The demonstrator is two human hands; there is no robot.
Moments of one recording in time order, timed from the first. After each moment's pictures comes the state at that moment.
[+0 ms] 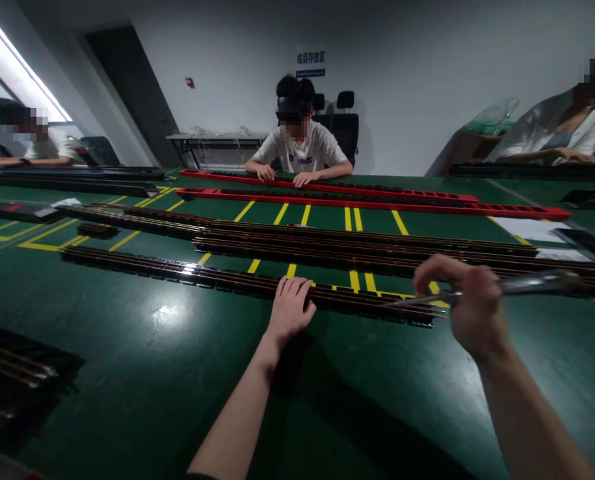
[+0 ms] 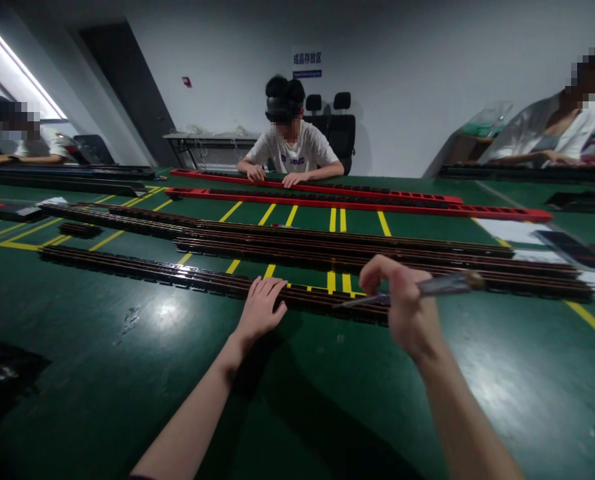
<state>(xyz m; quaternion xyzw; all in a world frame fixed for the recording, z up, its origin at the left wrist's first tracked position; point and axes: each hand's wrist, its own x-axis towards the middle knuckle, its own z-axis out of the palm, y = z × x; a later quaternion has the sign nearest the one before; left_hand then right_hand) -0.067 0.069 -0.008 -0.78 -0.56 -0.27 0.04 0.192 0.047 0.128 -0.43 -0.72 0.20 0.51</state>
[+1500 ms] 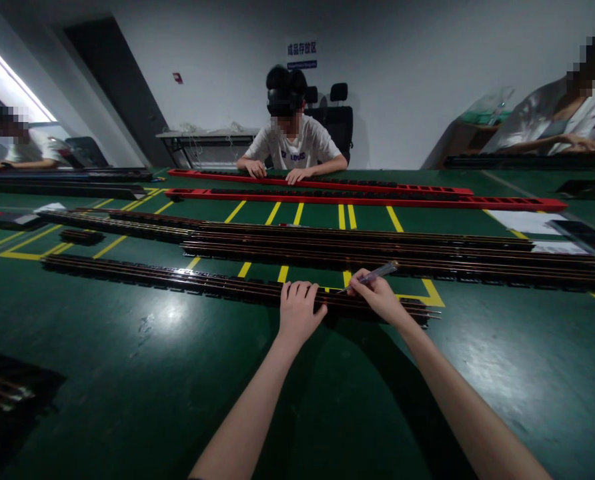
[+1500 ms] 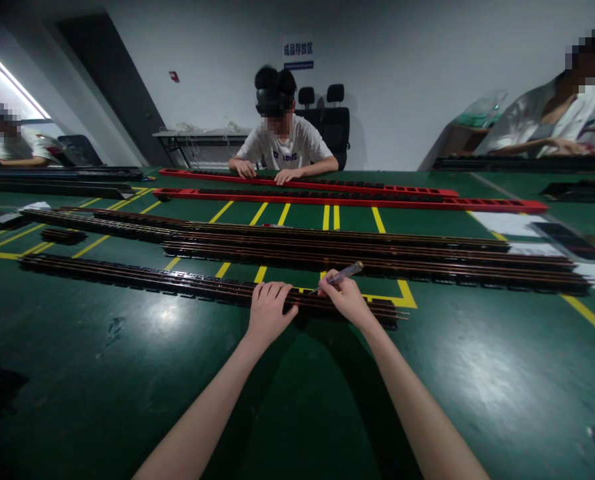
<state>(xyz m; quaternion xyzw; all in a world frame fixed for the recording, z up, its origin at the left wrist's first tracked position) -0.027 0.073 -0.005 -0.76 -0.60 -0.25 0.06 0.165 0.116 0.025 -0.45 -0.66 0.44 0.41</state>
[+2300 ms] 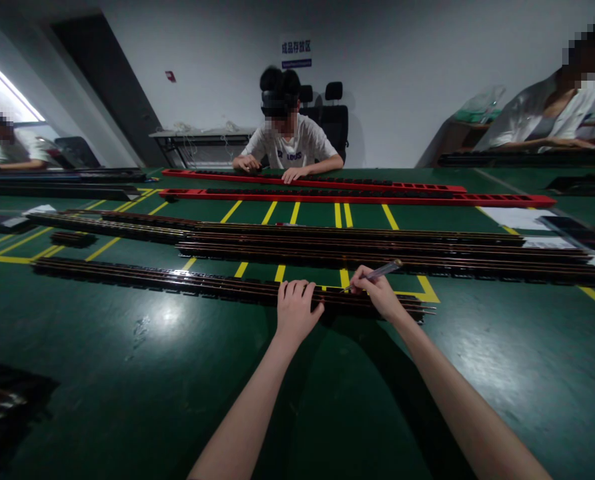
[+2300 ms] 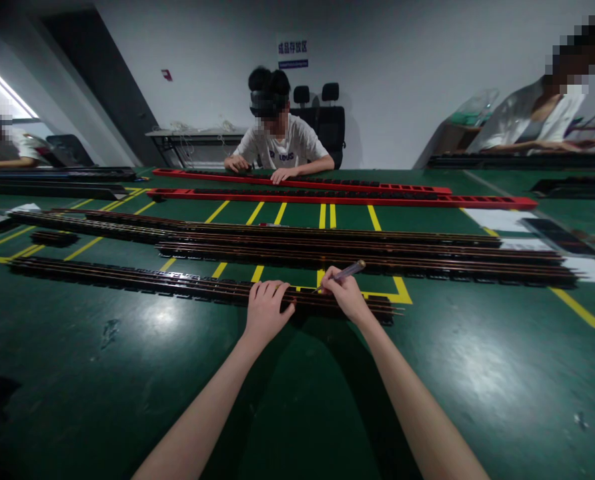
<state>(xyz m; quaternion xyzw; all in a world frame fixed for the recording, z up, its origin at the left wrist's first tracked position) -0.027 0.072 -0.004 -0.76 -0.60 -0.25 0.06 0.166 0.114 0.025 -0.43 -0.62 0.47 0.46</state>
